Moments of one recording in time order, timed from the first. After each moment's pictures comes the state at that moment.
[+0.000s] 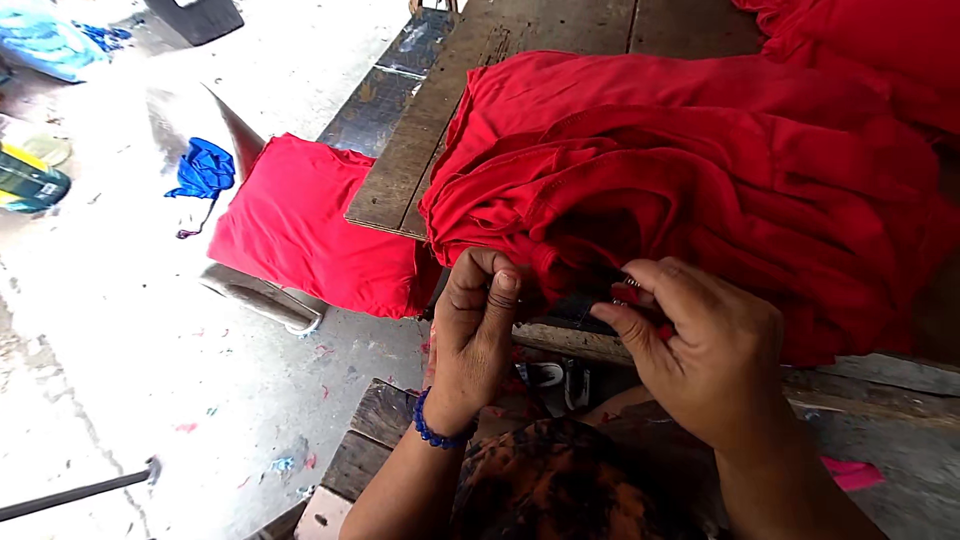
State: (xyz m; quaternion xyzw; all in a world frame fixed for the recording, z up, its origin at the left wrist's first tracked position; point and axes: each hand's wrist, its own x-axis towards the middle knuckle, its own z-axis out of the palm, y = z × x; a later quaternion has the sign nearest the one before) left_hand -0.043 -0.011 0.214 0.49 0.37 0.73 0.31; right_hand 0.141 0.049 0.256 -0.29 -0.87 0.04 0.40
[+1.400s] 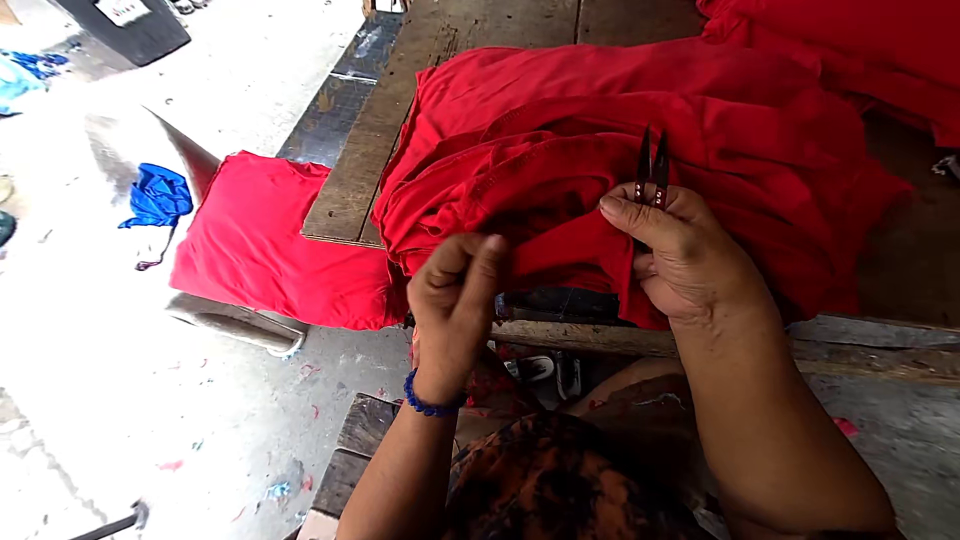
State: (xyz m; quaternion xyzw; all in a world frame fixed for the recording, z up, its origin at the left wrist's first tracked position) left_hand -0.040 0.017 0.211 0.53 0.45 0.69 0.21; right_hand 0.148 0.115 0.258 -0.27 -0.60 0.63 0.41
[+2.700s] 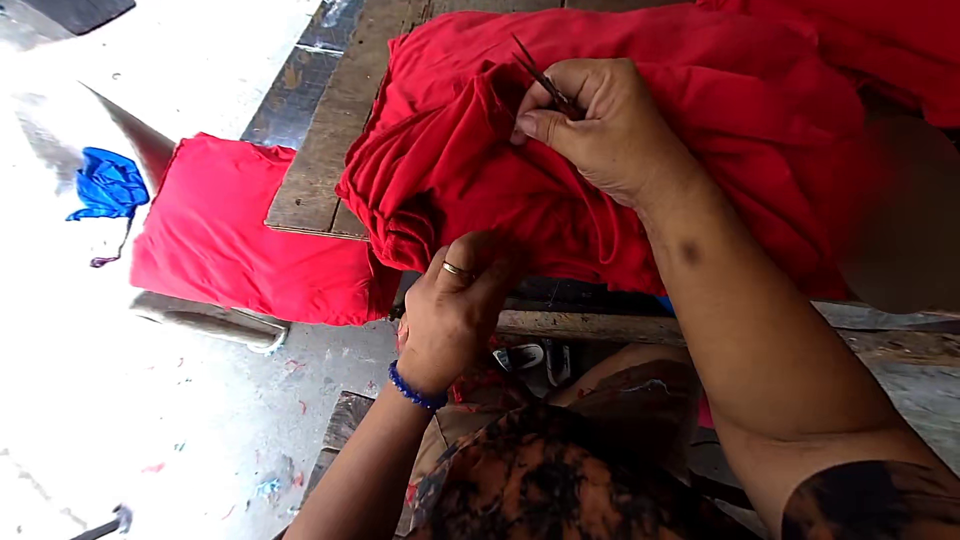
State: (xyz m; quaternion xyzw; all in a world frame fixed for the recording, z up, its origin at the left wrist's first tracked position) left_hand -0.050 0.028 0.177 0.73 0.51 0.44 -0.11; right_hand 0.099 0.203 0.267 -0.18 -0.83 0.37 0.39
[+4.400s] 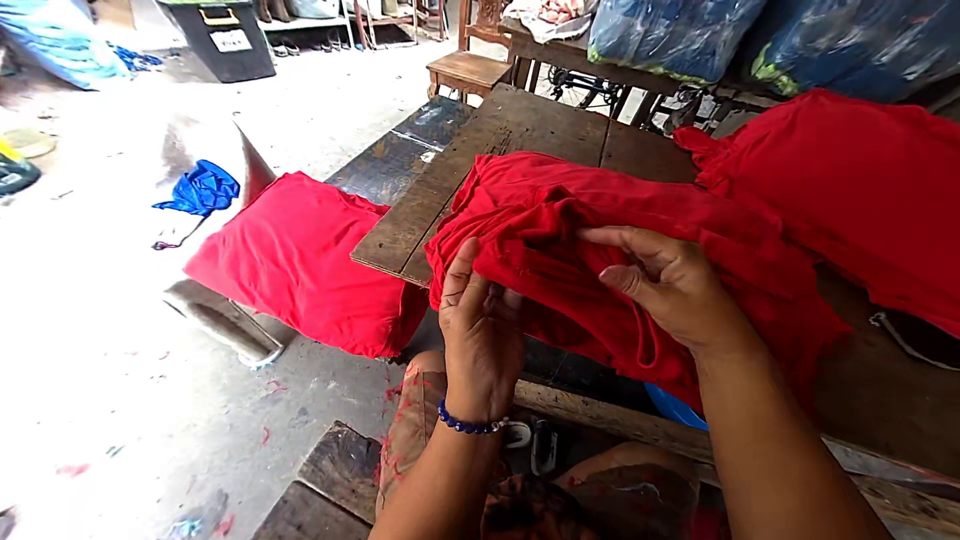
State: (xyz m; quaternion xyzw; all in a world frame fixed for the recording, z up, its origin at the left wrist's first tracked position) left_hand -0.023 0.037 0.241 0.12 0.13 0.90 0.40; right_hand 0.136 0.155 0.291 -0.16 -0.87 0.33 0.34
